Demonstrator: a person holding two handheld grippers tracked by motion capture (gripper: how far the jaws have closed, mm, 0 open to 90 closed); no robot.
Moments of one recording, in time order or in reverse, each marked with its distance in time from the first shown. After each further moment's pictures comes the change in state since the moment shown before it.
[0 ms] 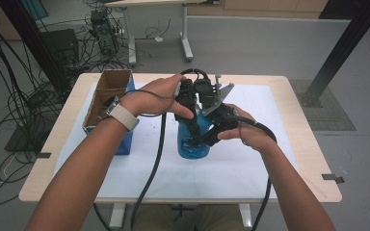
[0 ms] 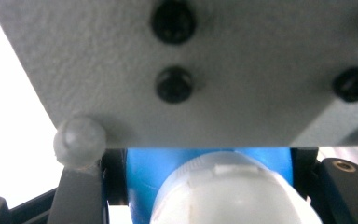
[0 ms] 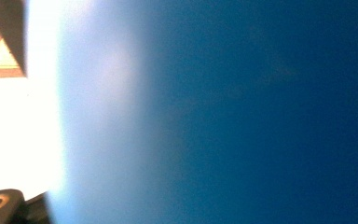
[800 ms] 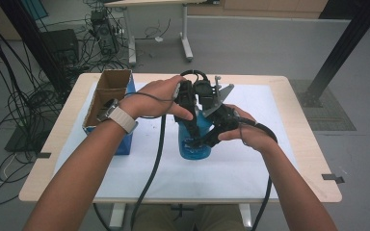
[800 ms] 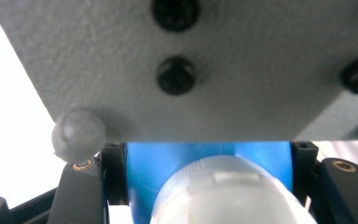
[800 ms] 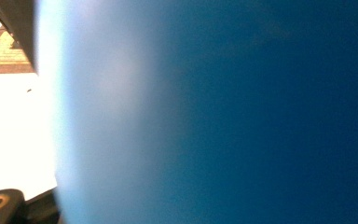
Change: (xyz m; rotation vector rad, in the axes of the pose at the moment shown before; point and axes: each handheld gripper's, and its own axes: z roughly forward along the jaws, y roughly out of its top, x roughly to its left) left arm -0.002 -0.001 0.003 0.008 0.002 -0.009; right arm 0.000 -0.001 0.001 0.006 0.003 -0.021
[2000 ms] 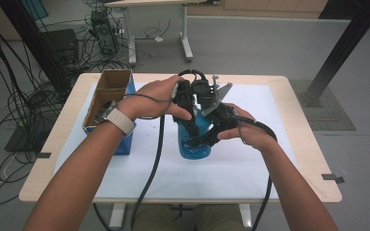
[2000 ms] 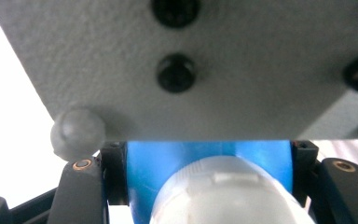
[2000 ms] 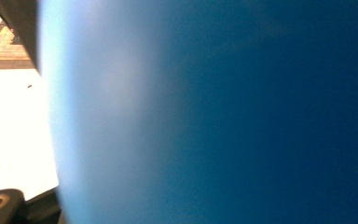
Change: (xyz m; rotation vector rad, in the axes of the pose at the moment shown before) left arm -0.001 -0.004 -0.001 -0.023 0.008 -0.012; right arm 0.000 0.004 -0.001 0.021 0.005 0.006
